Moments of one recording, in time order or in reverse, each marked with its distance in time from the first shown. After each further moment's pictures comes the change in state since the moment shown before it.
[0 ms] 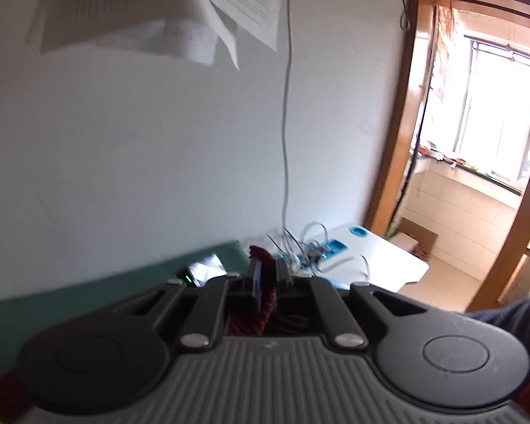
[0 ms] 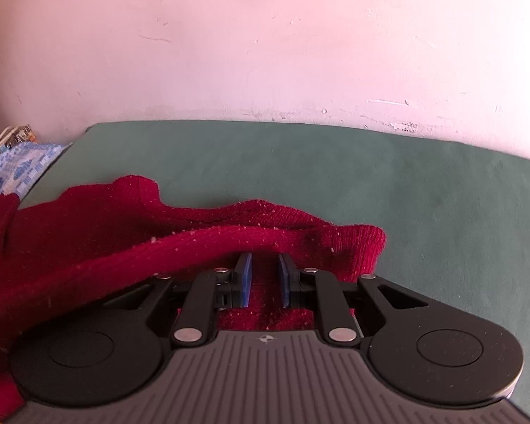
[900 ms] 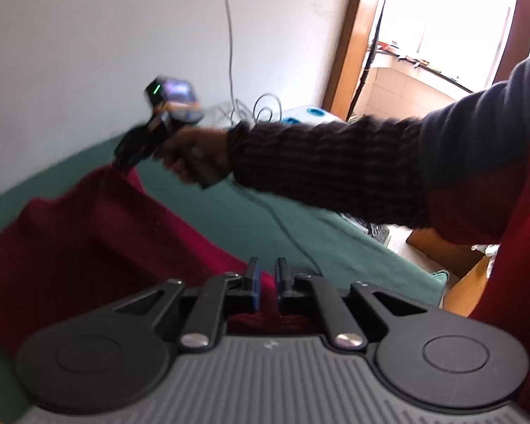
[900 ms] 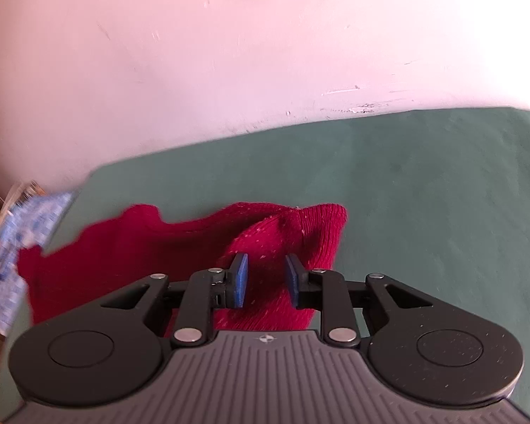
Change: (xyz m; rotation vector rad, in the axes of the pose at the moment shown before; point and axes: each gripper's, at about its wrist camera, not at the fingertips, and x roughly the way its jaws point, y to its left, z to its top) left arm 0.015 -0.005 -0.143 0.018 0.328 -0.086; right arm -0.045 -0.034 -0.010 0.222 -0.028 0.089
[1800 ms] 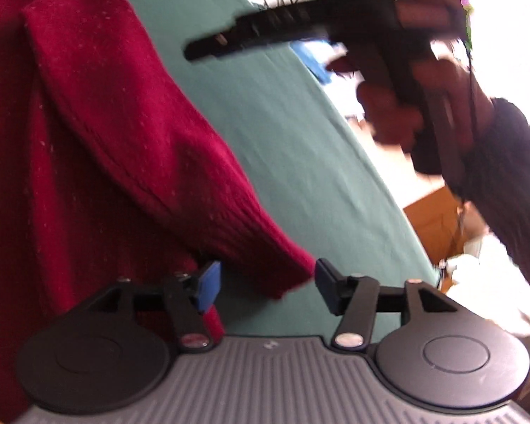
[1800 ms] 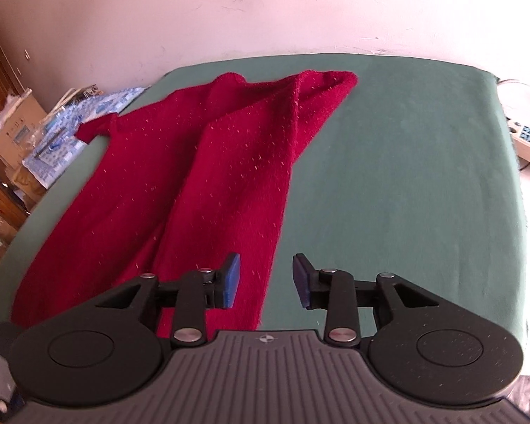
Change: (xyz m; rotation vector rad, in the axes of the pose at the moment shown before) left arm 0.131 0.002 -0.071 -0.380 0.219 -0.088; right arm -0.161 0.025 -0.165 -0.230 0.102 -0.007
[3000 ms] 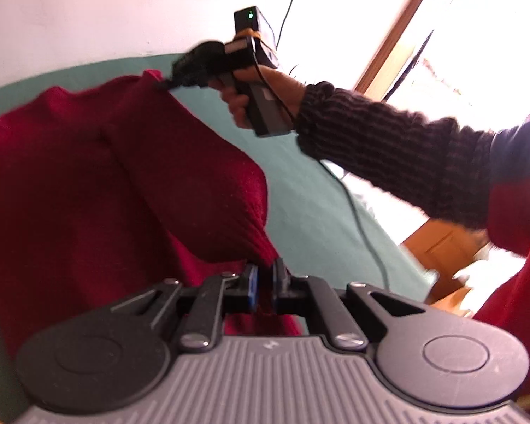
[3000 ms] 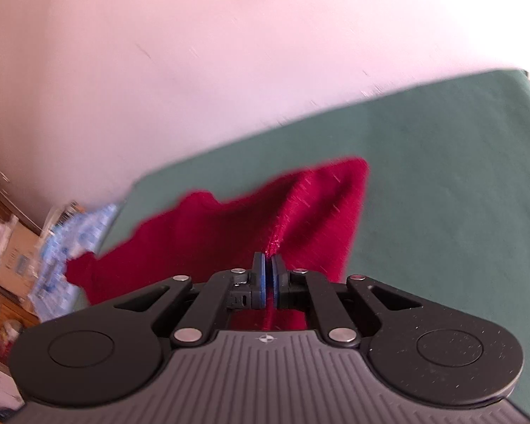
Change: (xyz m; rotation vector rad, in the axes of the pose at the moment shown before) left arm -0.128 0.011 -0.019 0.175 -0.144 0.094; right arm 0.119 -0.033 0.125 0.320 -0.122 0.058
